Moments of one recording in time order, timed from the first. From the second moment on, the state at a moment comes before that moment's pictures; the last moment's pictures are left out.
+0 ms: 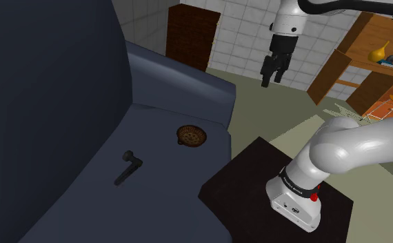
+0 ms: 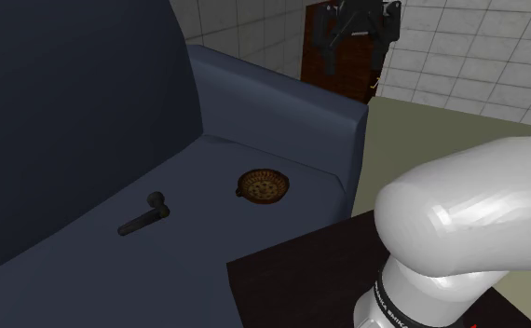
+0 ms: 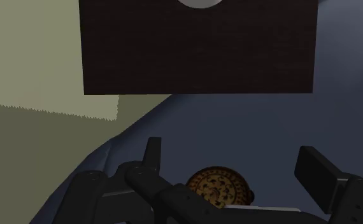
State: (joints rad) arm 0.01 -0.77 -0.06 -2.42 -0.03 1.46 0.04
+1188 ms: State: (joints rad) arm 0.12 -0.40 0.13 -2.51 0.09 1.98 0.22
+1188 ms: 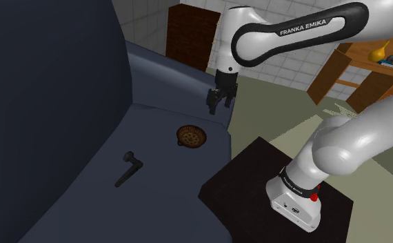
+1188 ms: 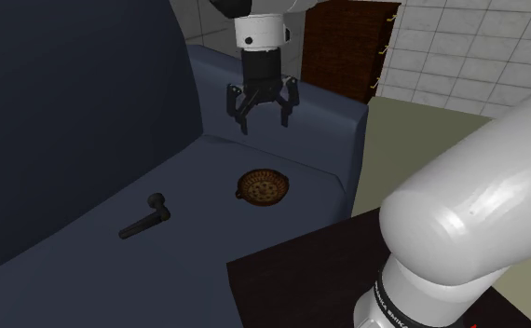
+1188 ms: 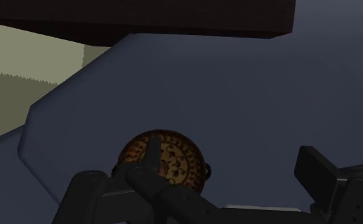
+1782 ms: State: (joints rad) arm 0.16 -0.08 0.23 -2.40 0.07 2.22 0.34
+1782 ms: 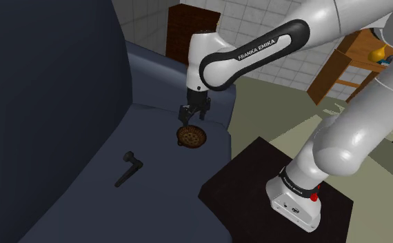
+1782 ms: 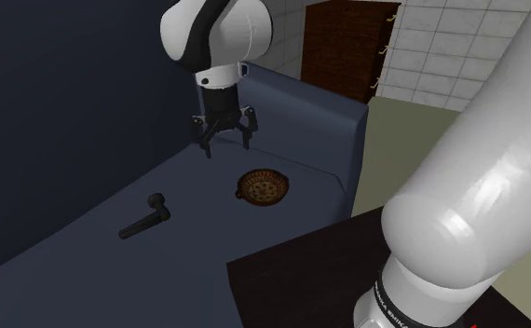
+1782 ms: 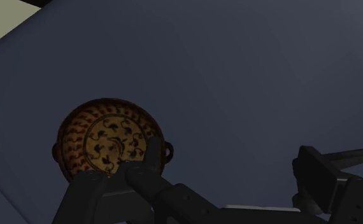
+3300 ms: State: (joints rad) arm 0.41 0.79 0.20 -1.65 -0.20 2.39 0.63
